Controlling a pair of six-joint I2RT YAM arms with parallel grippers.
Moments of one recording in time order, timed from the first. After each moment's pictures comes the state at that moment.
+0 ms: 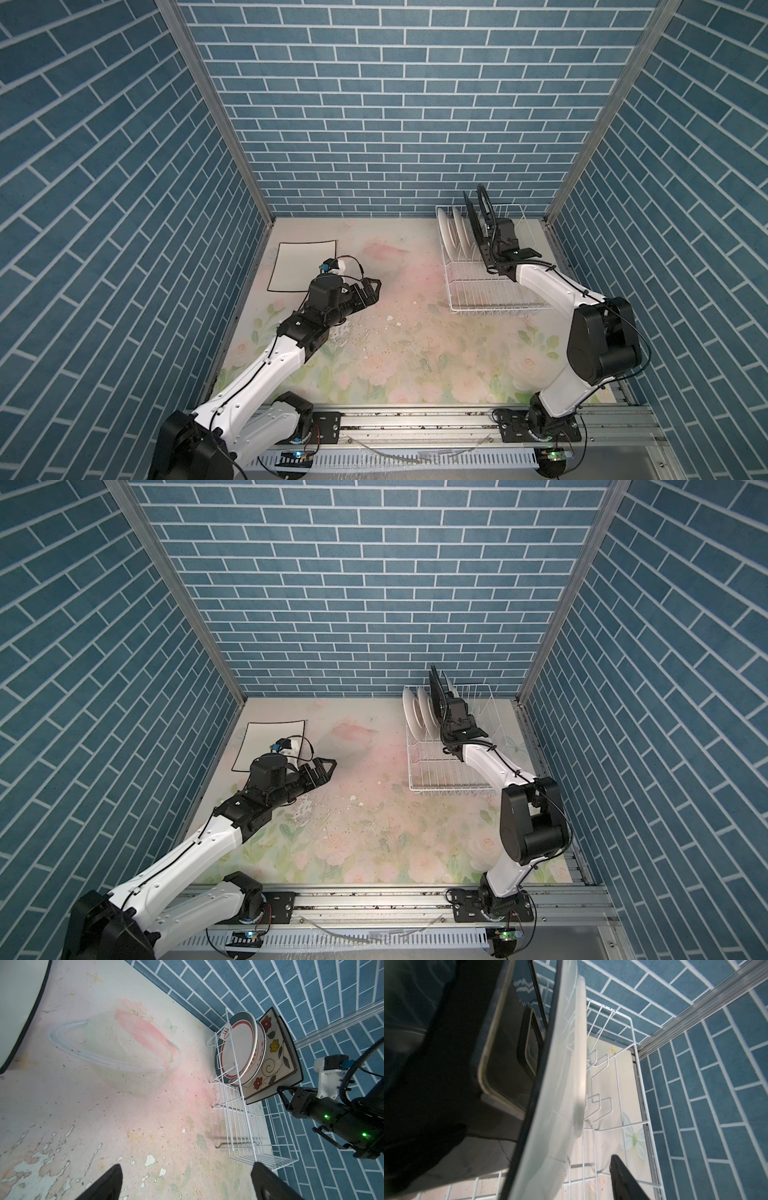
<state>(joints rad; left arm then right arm) -0.46 1.01 0.65 -0.14 0.11 -0.80 0.33 1.67 1.23 -0.26 0.48 -0.19</state>
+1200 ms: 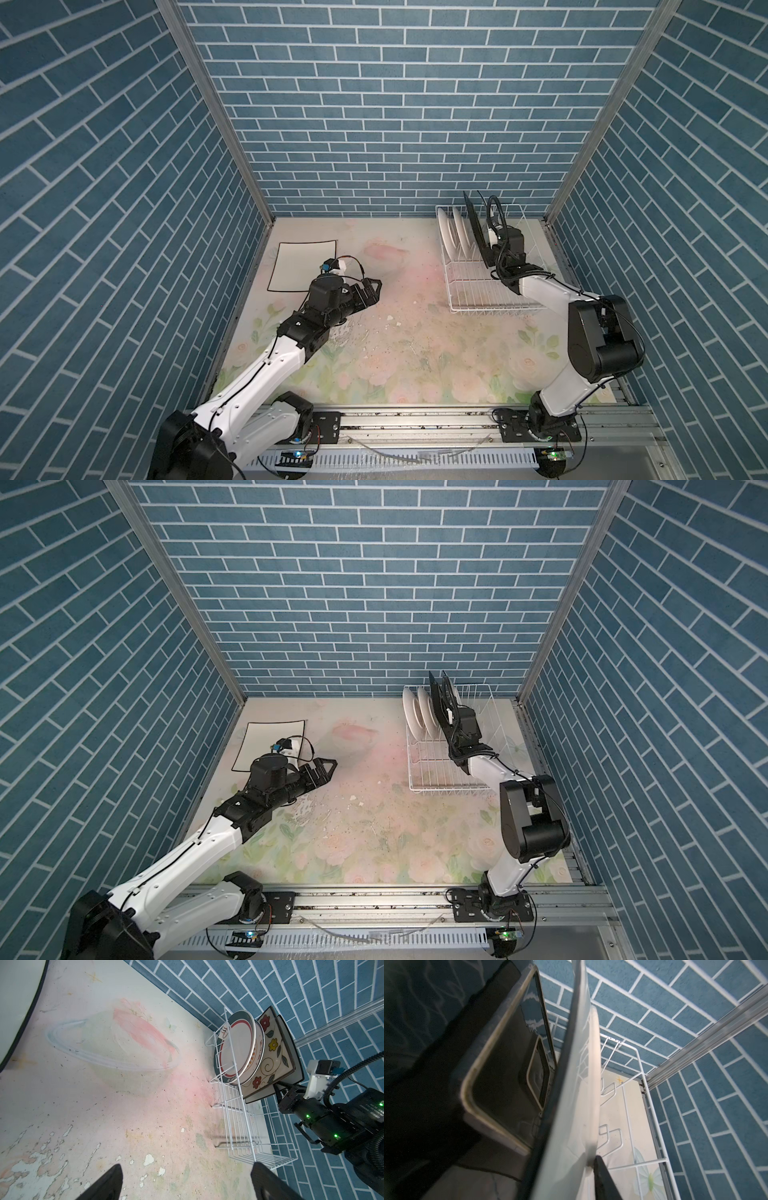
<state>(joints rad) -0.46 1.00 0.65 -0.14 0.10 -0.80 0.26 1.67 1.03 0.18 0.33 -0.30</state>
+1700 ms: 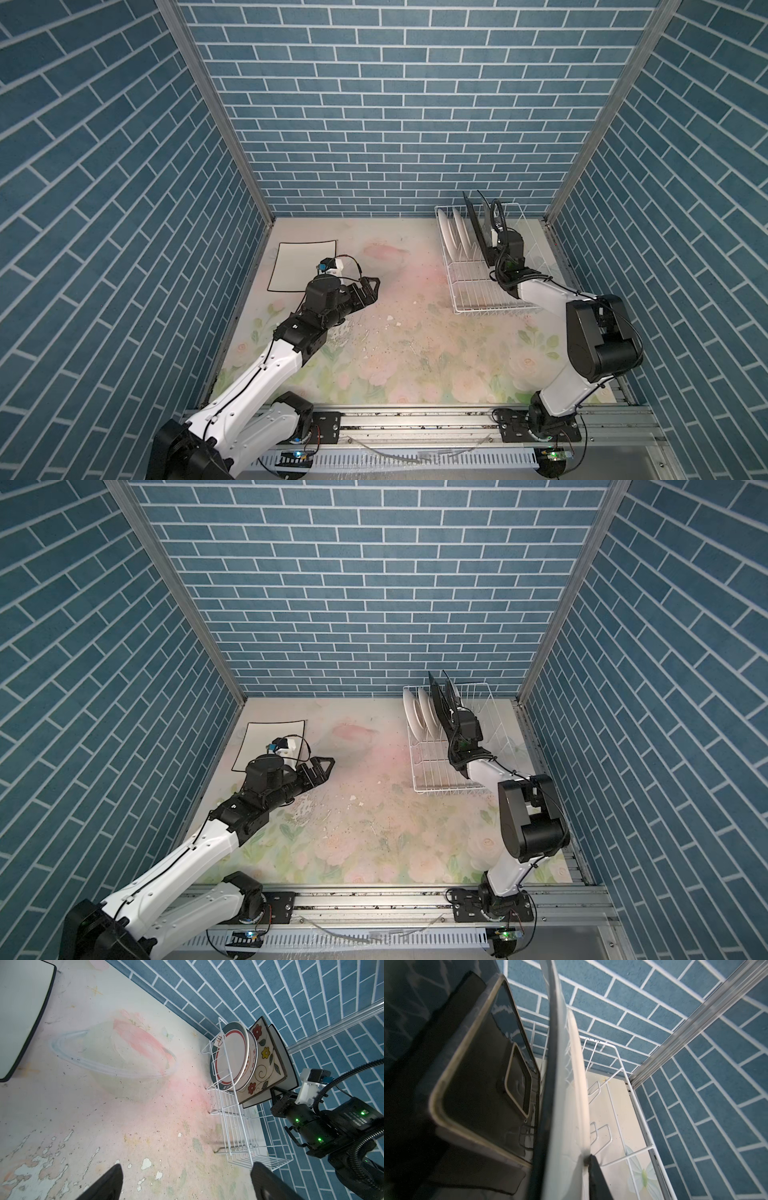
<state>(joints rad) -0.46 0.96 0.65 -0.14 0.08 -0.81 0.29 1.68 0.98 0.31 0.43 -0.27</state>
